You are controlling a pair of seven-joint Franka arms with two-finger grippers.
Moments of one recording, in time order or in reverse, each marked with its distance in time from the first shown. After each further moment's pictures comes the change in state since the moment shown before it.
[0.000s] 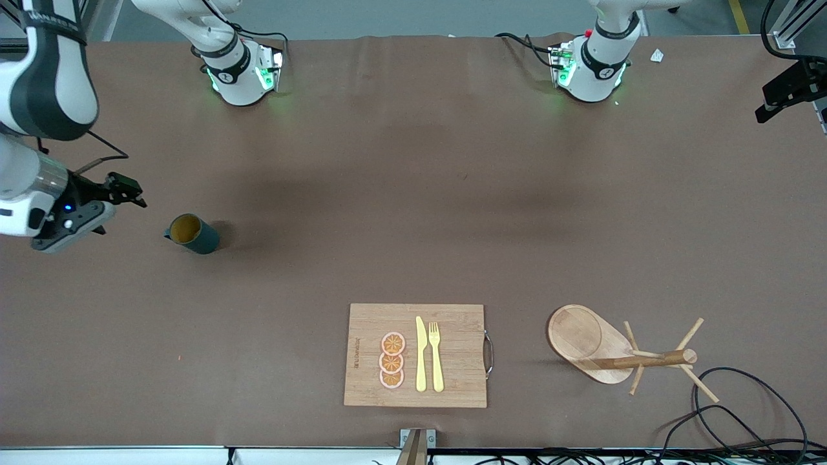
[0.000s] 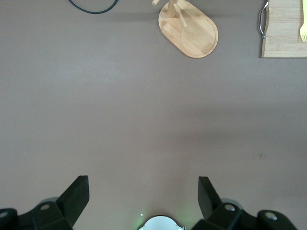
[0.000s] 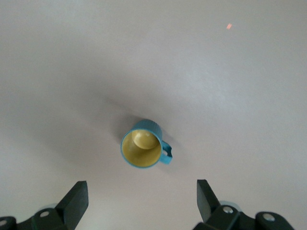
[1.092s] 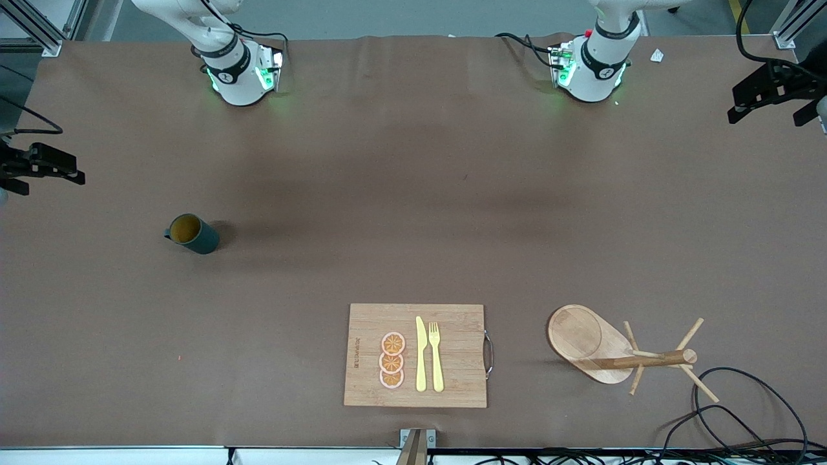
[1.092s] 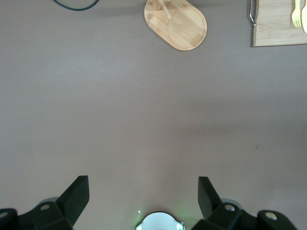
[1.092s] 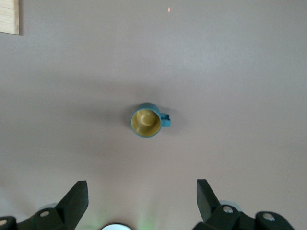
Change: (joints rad) left arm -0.001 -0.002 -0.068 -0.030 0.000 0.006 -0.014; right arm -0.015 0.040 -0.007 0.369 -0.011 -0.382 0.399
